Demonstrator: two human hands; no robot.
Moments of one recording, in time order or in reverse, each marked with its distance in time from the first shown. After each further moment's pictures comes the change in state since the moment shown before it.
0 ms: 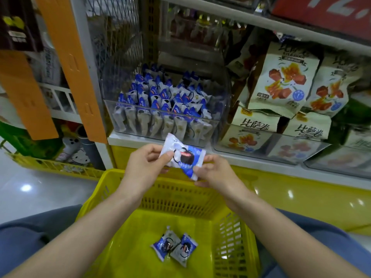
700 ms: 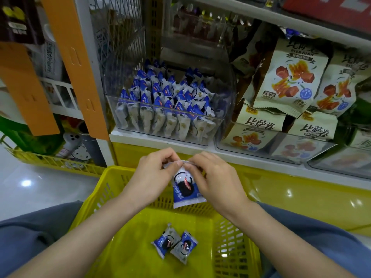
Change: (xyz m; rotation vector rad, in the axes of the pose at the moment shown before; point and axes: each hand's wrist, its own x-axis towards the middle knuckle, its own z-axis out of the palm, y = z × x) left_hand -0.003 -0.007 -0.004 0.471 -0.153 0.235; right_hand -0.015 0.008 0.005 -0.940 0.242 -0.924
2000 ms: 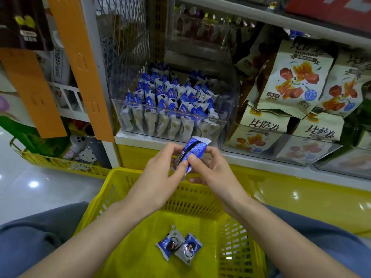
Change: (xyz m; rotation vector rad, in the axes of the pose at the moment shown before) left_hand -0.007 0.003 0.002 -0.030 0.010 0.131; right_hand 0.014 -0.013 0.000 1.177 -0.163 0.698
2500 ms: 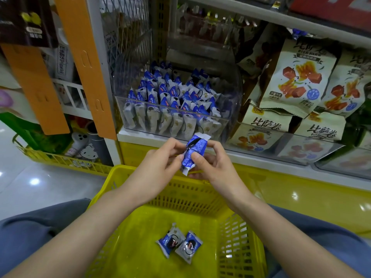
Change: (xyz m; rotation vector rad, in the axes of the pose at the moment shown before) left_hand 0.005 0.000 -0.015 -0.030 -0.105 -0.010; right_hand 0.000 -0.002 -0.003 -0.096 -0.032 -0.073
